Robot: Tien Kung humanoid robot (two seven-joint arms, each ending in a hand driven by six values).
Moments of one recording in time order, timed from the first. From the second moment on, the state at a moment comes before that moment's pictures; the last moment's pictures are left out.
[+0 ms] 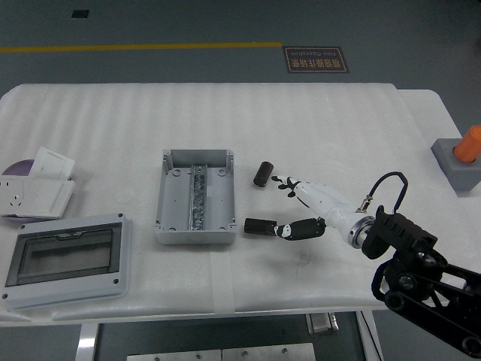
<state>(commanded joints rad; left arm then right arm) -0.03 0.27 -0.58 -0.18 0.57 -0.01 0.21 0.34 -0.51 0.65 1.69 -1.72 -0.10 -0.37</state>
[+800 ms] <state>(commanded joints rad) -0.04 0.27 -0.57 -0.18 0.56 -0.01 0.21 0.57 -0.47 0.38 1.57 -1.84 -0.06 -0.46</state>
